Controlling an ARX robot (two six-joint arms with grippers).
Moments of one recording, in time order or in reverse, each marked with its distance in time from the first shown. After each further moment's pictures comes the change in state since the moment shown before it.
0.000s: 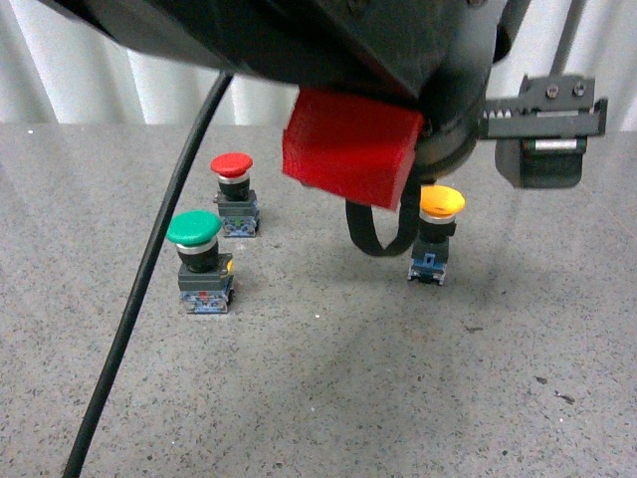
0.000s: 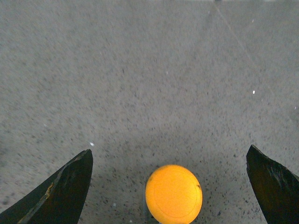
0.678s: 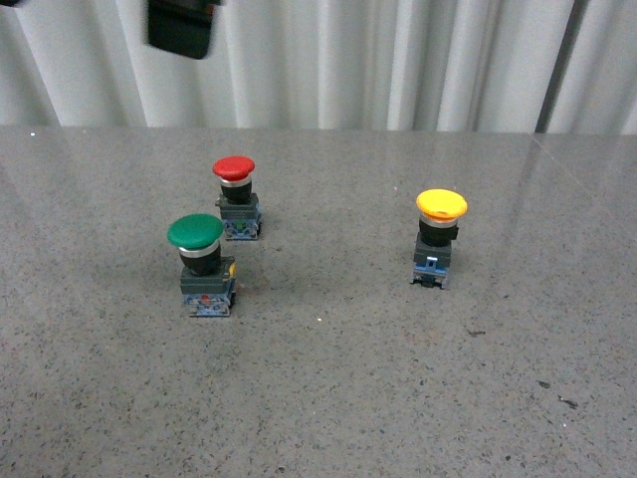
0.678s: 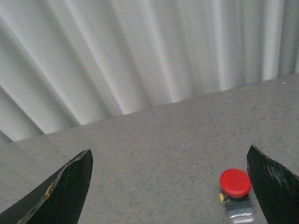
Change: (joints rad) left arm 0.287 -0.543 -0.442 0.282 -0.124 0.591; right arm 0.000 0.000 0.000 0.000 0.000 0.000
